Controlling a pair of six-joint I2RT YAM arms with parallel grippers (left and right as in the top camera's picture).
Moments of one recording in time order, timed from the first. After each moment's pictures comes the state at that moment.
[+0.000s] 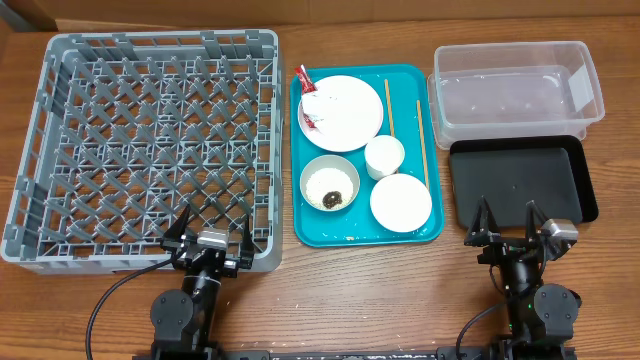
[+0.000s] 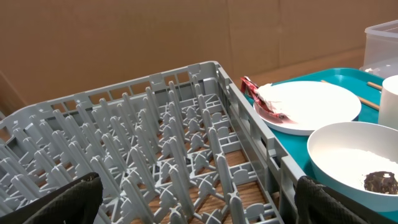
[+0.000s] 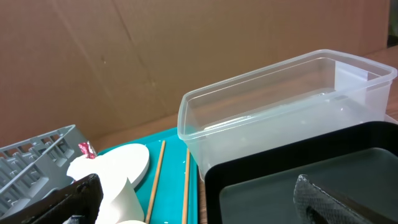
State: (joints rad) left arm -0.05 0.01 0.01 -0.07 0.07 0.19; right arm -0.03 0.01 0.02 -0.03 -0.05 0.33
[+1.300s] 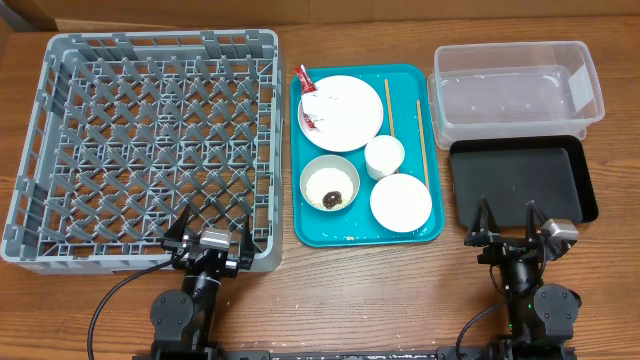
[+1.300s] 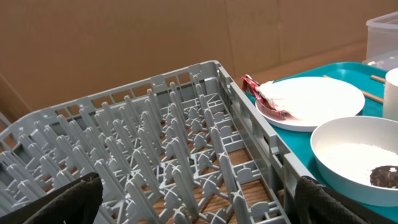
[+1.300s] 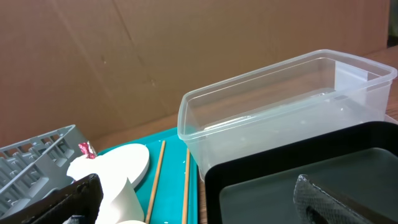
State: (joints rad) left arm -0.05 0.01 0.01 -0.07 0.07 0.24; right arm -0.03 0.01 0.02 -0.03 -0.05 0.33
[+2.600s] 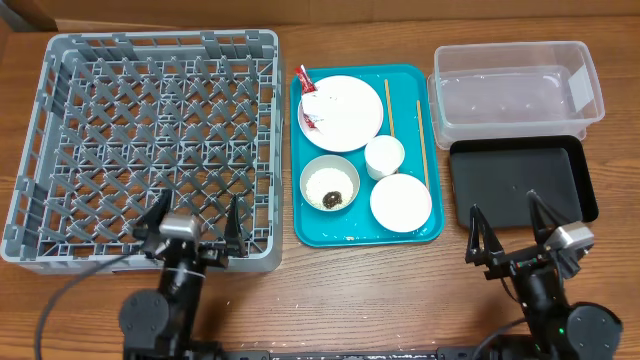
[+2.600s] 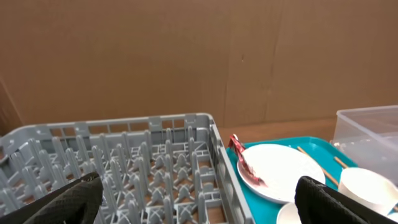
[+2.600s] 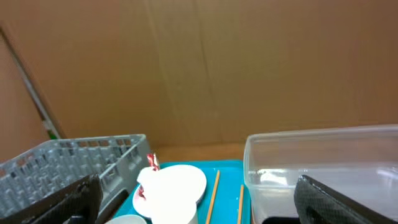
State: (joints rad) left arm -0.05 0.23 0.36 -0.13 0.08 0.00; right arm -0.03 0.05 0.33 -0.18 -0.30 0.22
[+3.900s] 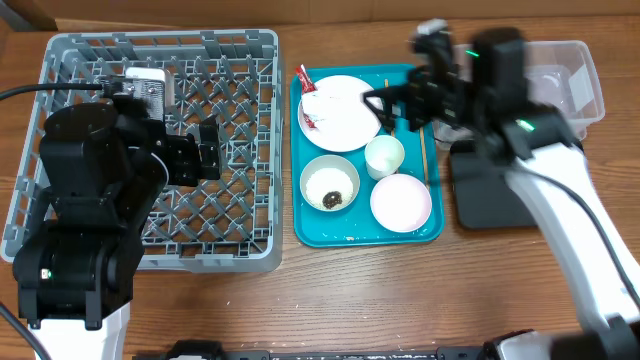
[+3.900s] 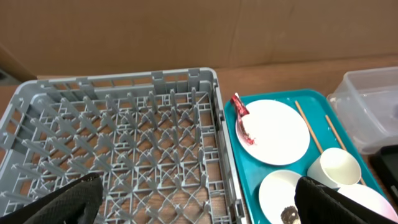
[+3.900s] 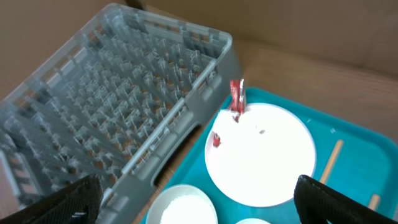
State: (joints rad) left arm -0.05 1.09 1.51 -0.96 0.06 0.00; right arm 0.30 1.59 1.51 -0.58 -0.48 0.01
